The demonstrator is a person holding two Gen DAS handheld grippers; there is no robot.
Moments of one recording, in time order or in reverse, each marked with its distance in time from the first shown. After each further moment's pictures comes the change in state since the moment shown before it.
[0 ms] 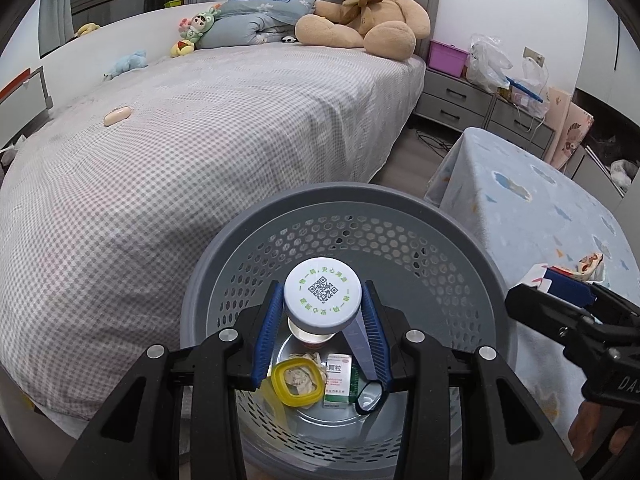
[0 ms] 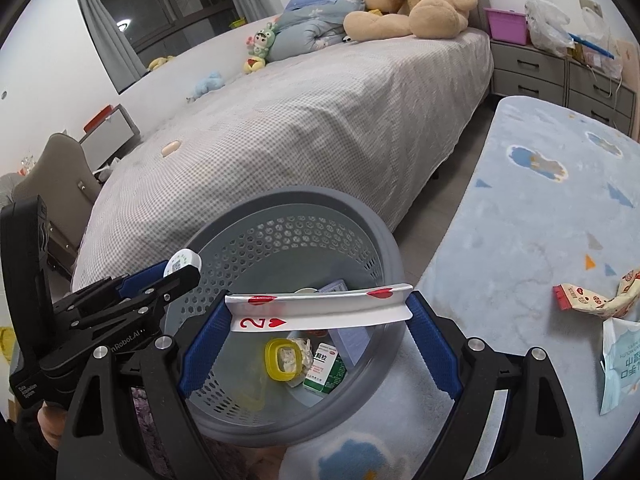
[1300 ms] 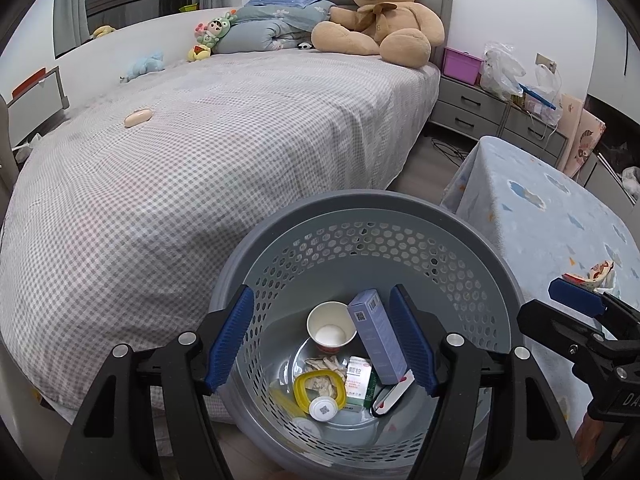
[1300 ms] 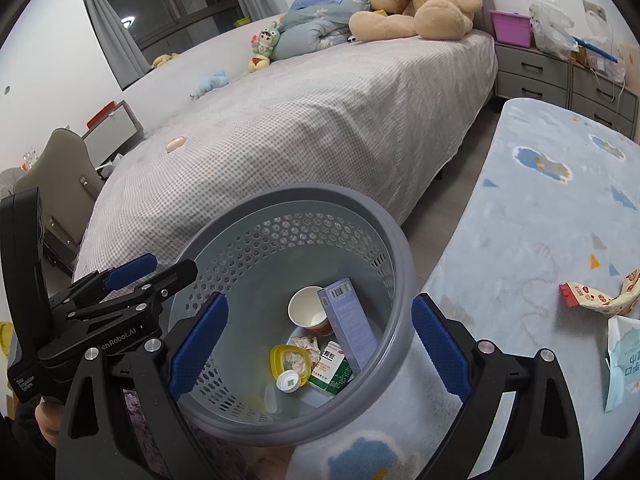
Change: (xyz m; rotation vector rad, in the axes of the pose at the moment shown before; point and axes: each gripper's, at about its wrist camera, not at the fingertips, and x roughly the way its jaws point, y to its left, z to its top) left arm -0.008 0.012 -0.004 -0.026 -0.027 0.048; right arm 0.001 0.009 -0.005 -0.017 -0.001 0.004
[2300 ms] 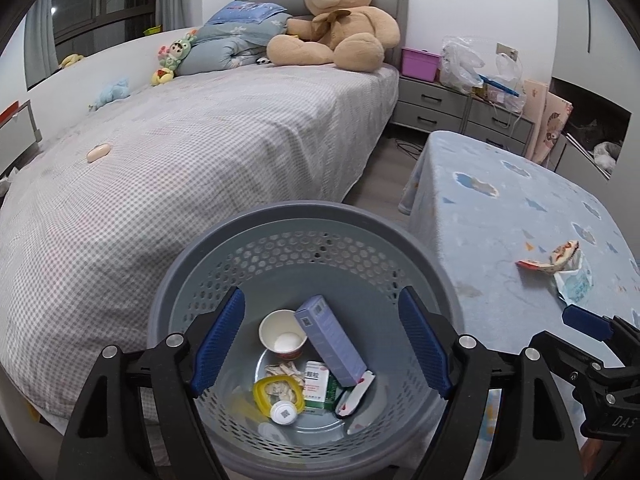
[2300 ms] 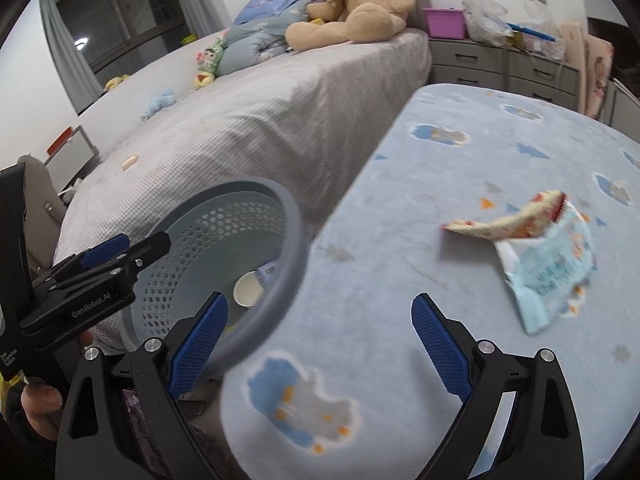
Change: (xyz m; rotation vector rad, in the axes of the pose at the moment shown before) left arm -0.019 -0.063 -0.005 0.109 -0.045 -0.081; right arm -0.067 -0.052 -0.044 0.122 -0.040 -0.177
